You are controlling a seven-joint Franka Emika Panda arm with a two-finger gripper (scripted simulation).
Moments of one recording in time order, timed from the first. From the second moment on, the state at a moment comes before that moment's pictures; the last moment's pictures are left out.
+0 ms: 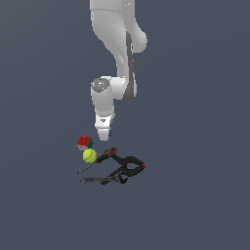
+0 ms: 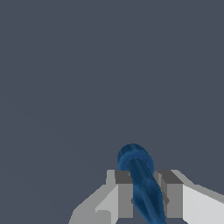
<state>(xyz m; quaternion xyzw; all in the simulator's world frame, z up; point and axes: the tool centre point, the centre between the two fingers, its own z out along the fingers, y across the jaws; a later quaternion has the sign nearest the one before) -0.113 -0.093 0.045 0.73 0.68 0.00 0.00</state>
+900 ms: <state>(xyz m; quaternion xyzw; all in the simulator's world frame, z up) -0.099 -0.054 0.111 0.73 0.68 0.00 0.00</state>
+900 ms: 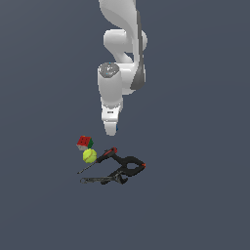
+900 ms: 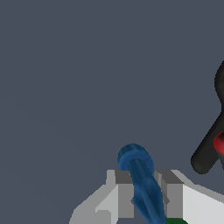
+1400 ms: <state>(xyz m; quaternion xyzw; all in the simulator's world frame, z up) -0.080 -0.004 0.195 0.73 0.68 0.00 0.00</state>
